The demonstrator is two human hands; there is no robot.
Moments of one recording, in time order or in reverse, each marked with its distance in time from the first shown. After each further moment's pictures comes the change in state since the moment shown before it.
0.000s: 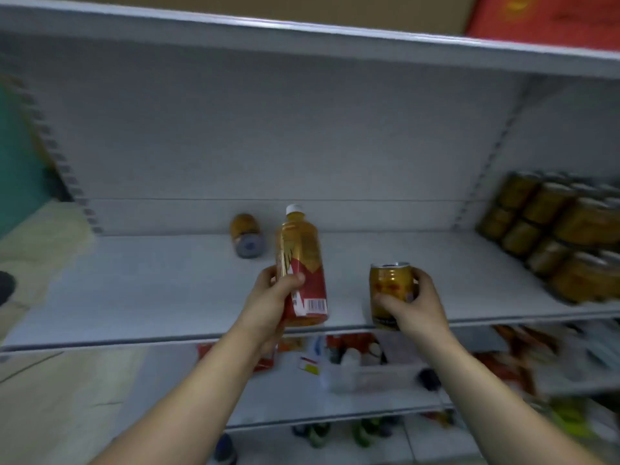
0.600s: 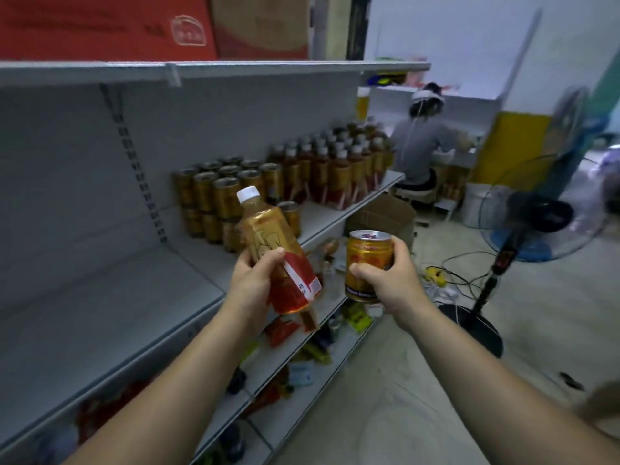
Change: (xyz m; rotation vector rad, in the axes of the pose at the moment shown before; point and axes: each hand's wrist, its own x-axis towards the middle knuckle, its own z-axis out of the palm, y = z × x) left_hand -0.080 -0.116 0.428 0.079 -0.557 -0.116; right_hand -0.071 0.069 -0.411 0.189 0.583 0.039
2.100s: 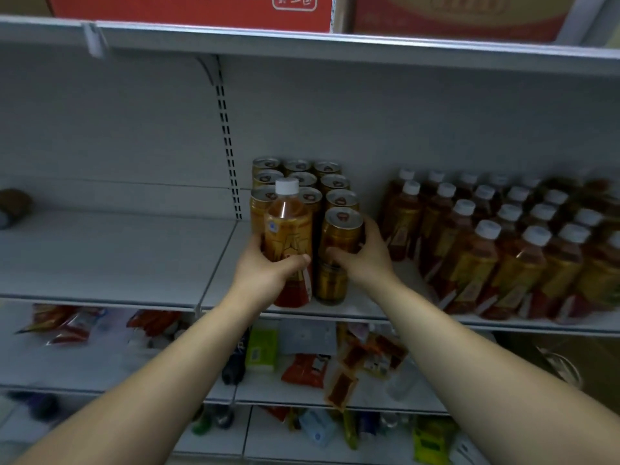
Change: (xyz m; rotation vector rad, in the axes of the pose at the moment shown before) left_hand 0.177 -0.005 0.101 0.402 0.797 0.316; right_hand 0.340 0.028 0.116 -0.121 -0.906 -0.260
